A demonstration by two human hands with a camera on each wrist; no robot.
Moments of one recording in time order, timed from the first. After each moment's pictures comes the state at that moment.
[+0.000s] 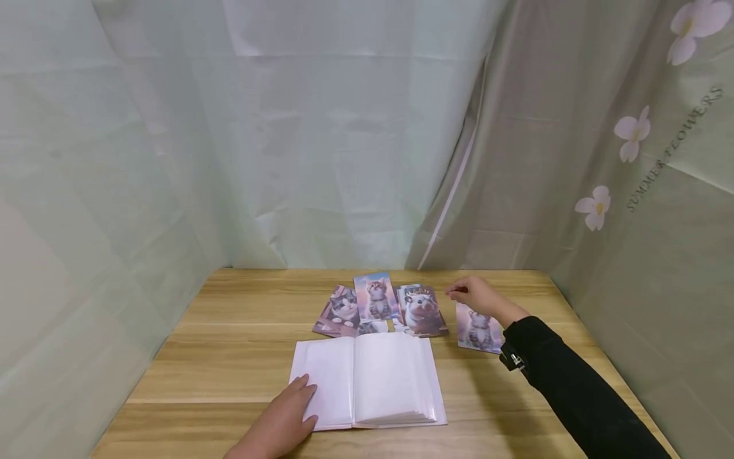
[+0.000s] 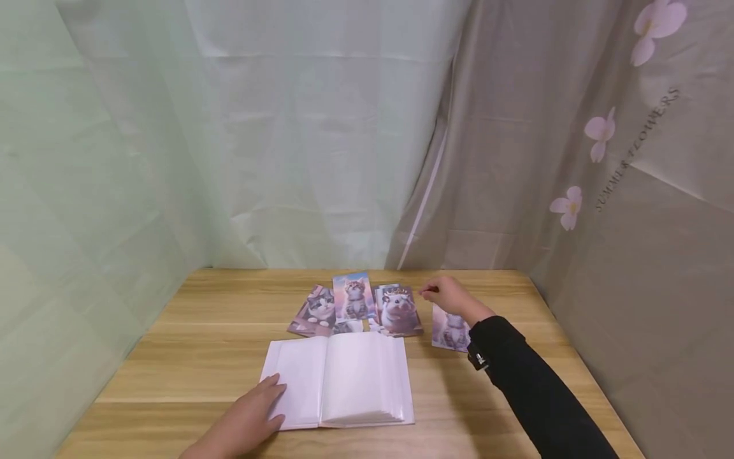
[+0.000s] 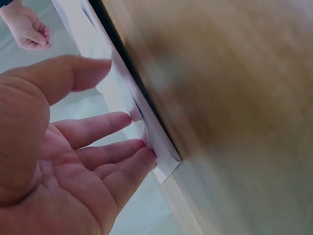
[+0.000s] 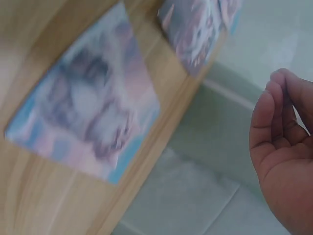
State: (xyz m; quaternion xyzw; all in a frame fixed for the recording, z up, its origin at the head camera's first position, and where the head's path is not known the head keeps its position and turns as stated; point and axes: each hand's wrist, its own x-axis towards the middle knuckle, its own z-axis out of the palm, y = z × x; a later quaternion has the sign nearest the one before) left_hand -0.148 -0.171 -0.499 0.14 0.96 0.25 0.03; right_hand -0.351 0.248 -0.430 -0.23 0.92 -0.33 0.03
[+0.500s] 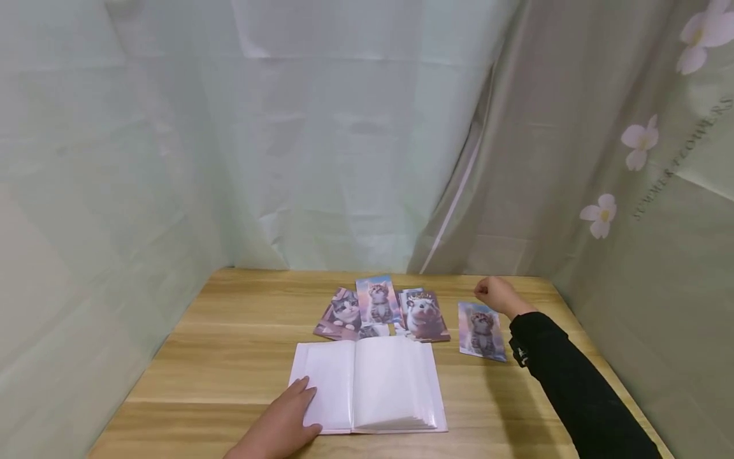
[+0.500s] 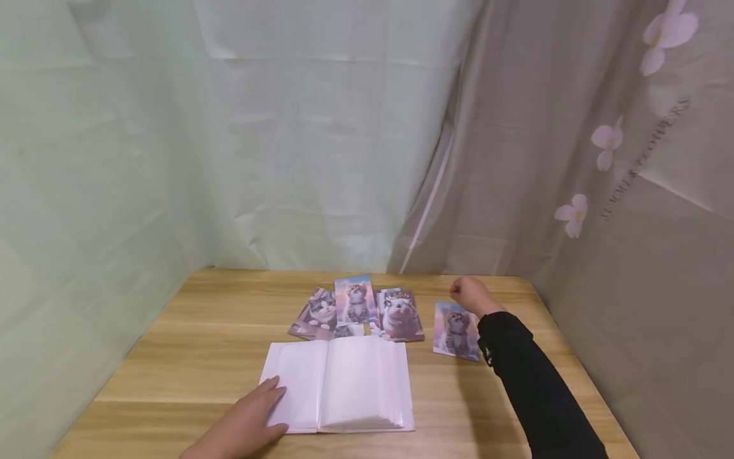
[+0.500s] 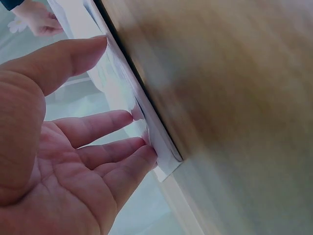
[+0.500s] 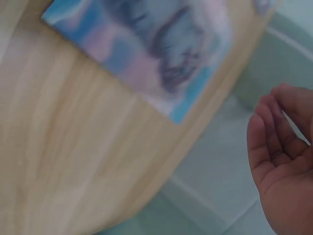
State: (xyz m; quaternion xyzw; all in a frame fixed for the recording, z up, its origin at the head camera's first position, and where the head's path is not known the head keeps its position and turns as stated) left_hand -0.147 -0.171 -0.496 0.13 0.96 0.25 0.05; right_hand -0.374 0.291 -0.441 -0.18 0.96 -0.19 0.00
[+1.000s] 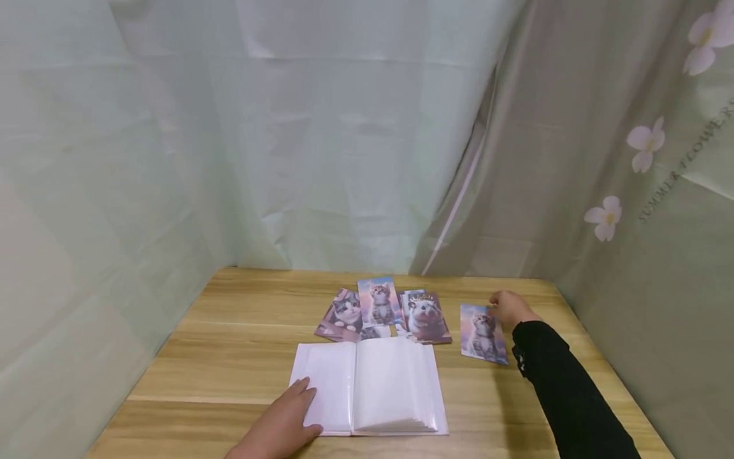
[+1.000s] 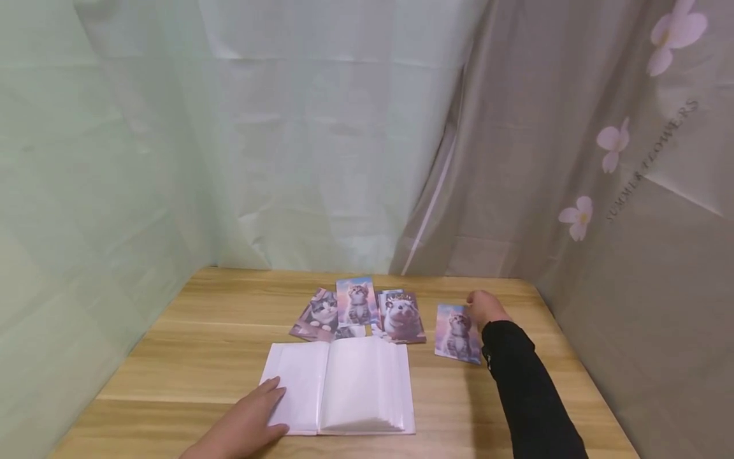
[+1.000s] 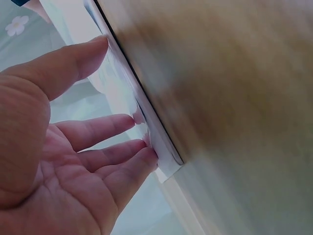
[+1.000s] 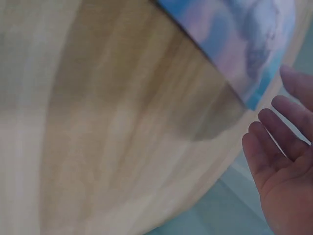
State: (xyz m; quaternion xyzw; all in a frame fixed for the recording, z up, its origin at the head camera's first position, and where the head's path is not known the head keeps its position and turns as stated) left_hand -0.148 -0.170 -0.497 0.14 0.96 0.25 0.04; right_hand -0.378 0.319 -0.477 -0.10 0.98 -0.16 0.06
